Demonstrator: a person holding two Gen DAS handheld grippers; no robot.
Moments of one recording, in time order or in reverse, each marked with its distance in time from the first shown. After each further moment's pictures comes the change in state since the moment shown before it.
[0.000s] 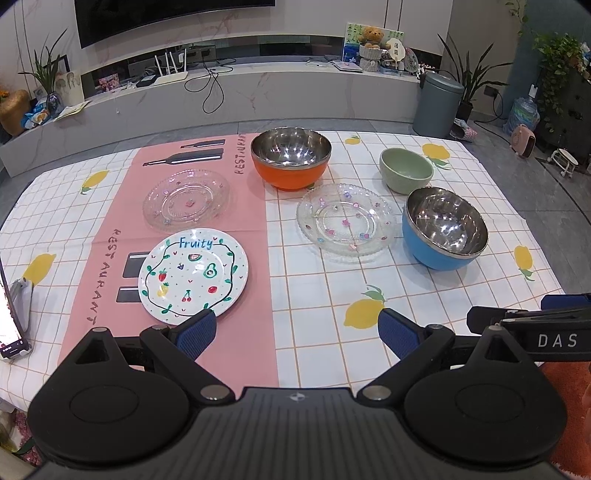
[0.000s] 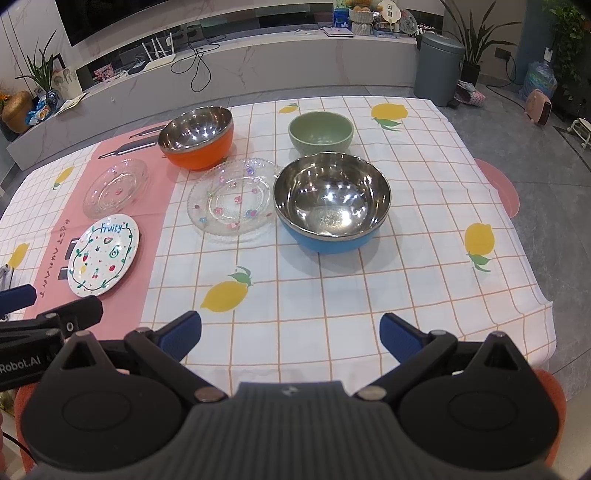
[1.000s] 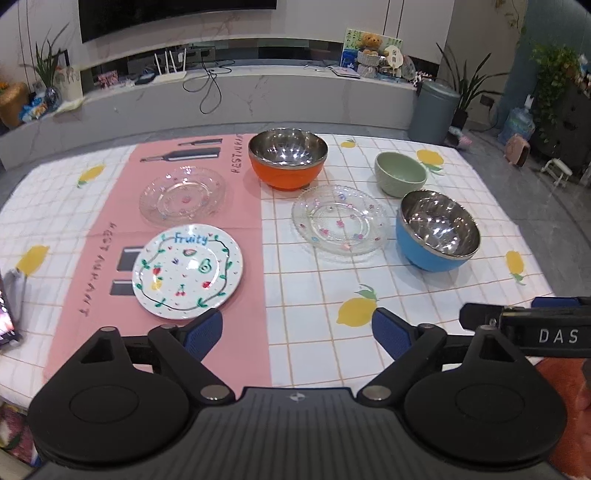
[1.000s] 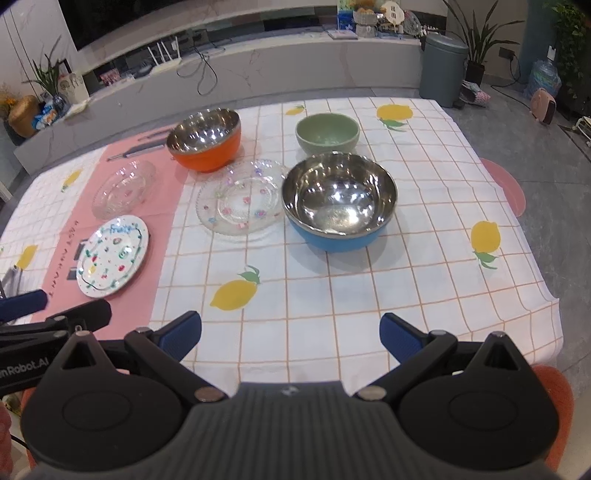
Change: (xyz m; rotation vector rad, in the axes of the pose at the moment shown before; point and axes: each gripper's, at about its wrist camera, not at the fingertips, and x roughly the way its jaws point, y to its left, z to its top) left arm -0.004 0.008 -0.009 -0.041 -0.014 -0.048; right arm -0.005 -0.001 -0.006 0.010 -0.026 0.037
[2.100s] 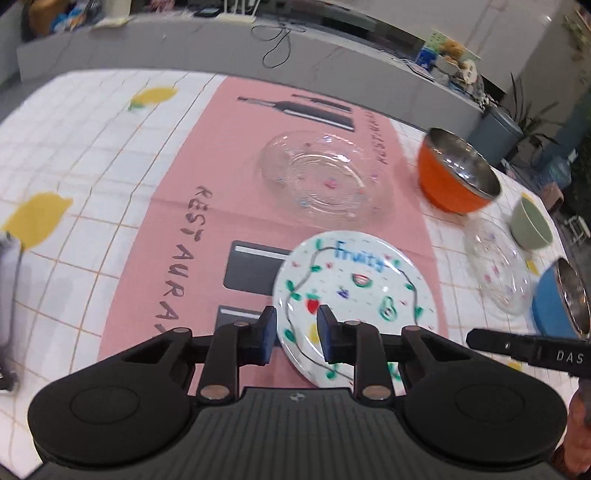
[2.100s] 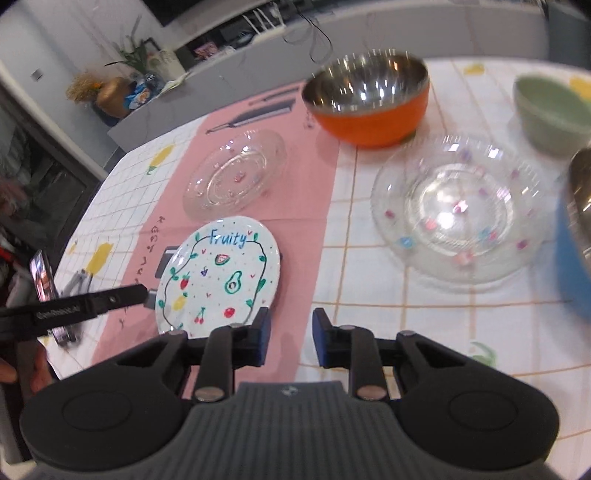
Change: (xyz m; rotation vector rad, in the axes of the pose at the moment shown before) left arm 0.123 0.219 0.031 -0.241 0.101 -0.052; right arm 0.175 0.116 0.054 -0.019 0.130 0.409
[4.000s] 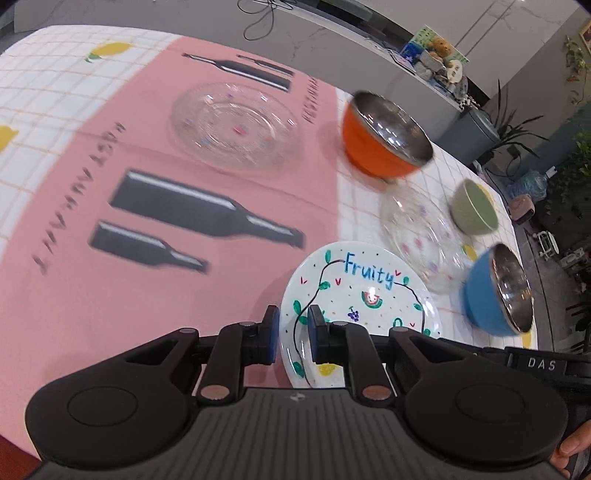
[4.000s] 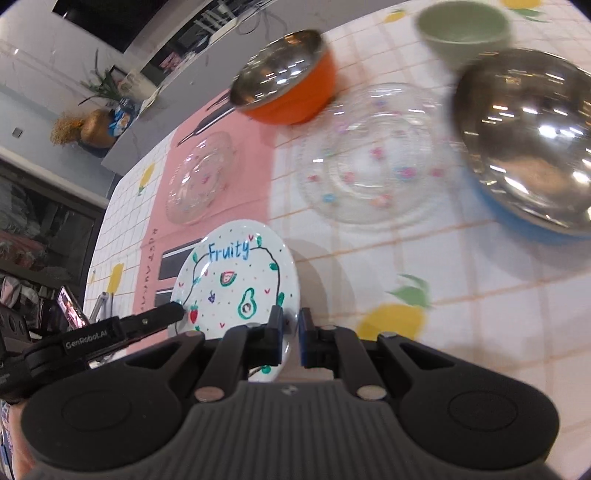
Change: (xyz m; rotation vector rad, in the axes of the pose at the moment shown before) left arm -0.003 -0.088 -0.039 -0.099 0.062 -0.106; right arm -0.051 -0.072 -0.016 0.221 0.057 0.063
